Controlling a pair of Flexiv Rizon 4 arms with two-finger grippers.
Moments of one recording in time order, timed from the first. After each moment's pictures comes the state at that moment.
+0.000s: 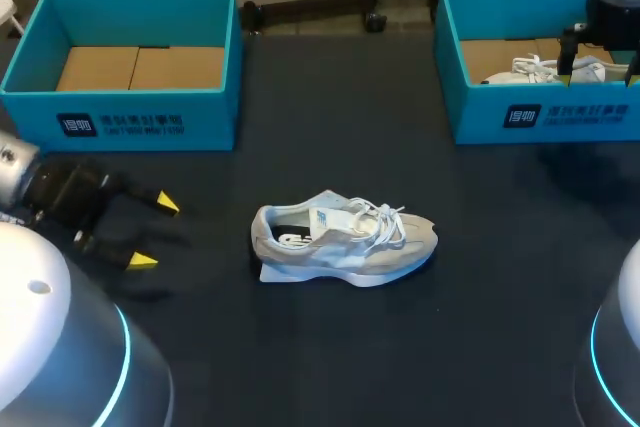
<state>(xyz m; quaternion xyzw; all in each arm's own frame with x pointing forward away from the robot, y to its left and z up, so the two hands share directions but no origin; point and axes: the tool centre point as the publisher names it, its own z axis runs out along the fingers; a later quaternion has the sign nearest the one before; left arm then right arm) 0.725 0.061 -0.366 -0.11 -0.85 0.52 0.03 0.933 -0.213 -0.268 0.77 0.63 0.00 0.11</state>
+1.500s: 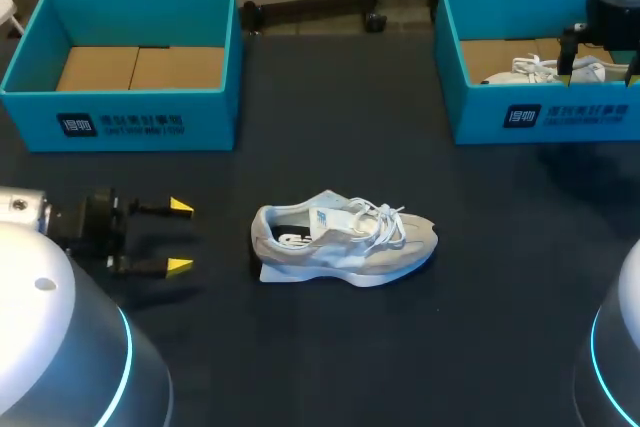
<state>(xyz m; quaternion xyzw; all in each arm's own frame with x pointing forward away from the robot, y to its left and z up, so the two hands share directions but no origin) 0.732 0.024 -0.381 0.03 -0.82 0.58 -0.04 0.933 -0.213 -0.268 0.77 0.63 0.00 0.11</state>
